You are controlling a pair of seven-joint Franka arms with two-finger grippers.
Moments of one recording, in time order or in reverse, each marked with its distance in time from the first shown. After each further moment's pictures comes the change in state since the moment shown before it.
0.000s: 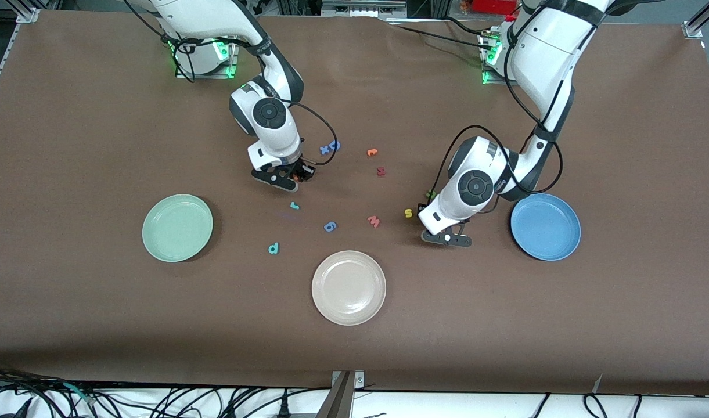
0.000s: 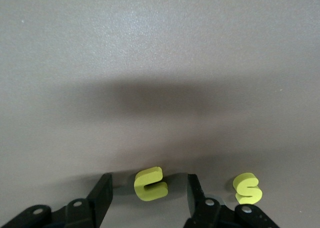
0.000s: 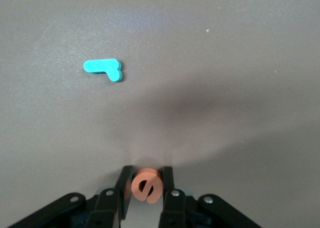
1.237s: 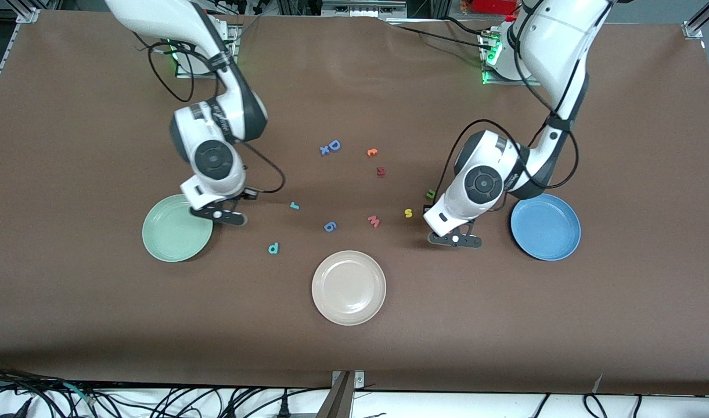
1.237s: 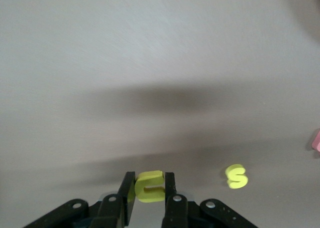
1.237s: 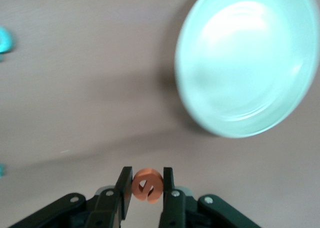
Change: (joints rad) left arm 0.008 -0.095 0.021 0.057 0.063 -0.156 -0.052; right arm -0.014 -0.043 -0.299 0.288 -0.009 -0.579 -0.528
